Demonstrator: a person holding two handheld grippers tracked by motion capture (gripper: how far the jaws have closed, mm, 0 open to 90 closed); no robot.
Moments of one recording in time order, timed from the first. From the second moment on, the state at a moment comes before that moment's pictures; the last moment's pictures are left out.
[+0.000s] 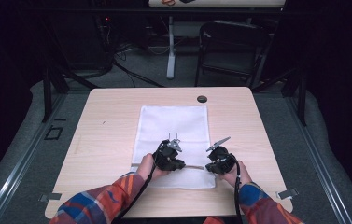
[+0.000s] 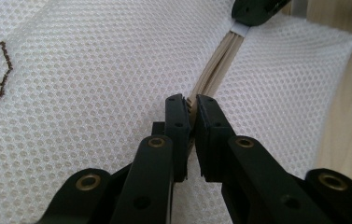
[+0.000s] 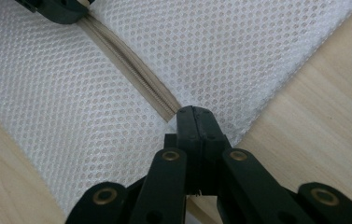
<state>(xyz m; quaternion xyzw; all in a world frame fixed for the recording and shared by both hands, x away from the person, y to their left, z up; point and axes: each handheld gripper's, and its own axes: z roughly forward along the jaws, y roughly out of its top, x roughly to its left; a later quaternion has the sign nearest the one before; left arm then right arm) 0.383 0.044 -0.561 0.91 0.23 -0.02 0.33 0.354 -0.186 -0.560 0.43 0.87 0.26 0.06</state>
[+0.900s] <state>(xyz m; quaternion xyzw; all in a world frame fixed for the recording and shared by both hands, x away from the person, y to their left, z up) 0.383 0.063 -0.562 0.91 0.26 -0.01 0.31 0.356 -0.187 -0.557 0.41 0.88 0.24 0.06</state>
